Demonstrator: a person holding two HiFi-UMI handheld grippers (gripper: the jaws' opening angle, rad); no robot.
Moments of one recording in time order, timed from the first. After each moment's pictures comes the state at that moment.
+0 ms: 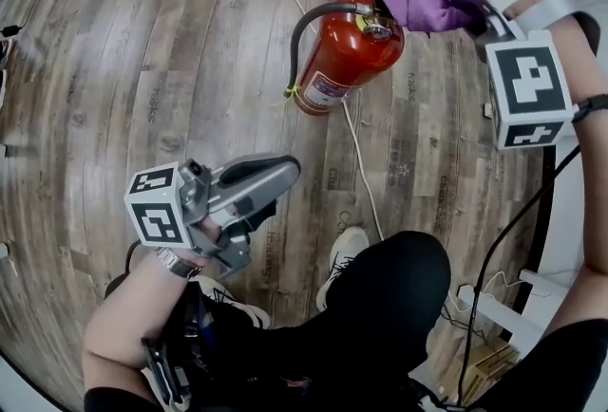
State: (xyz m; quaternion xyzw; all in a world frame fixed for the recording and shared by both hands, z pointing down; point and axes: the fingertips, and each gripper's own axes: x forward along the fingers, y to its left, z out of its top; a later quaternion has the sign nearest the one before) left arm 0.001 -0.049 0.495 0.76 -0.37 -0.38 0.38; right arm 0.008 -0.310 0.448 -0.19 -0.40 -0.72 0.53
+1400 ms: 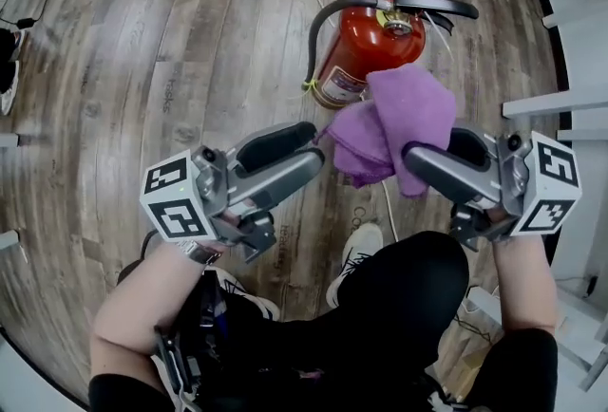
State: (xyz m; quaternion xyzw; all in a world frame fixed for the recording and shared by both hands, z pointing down) left arm -0.016 -0.066 0.486 0.76 -0.43 -0.37 0.31; right arm 0.039 -0.122 0.434 -0.24 -0.91 0.29 0.17
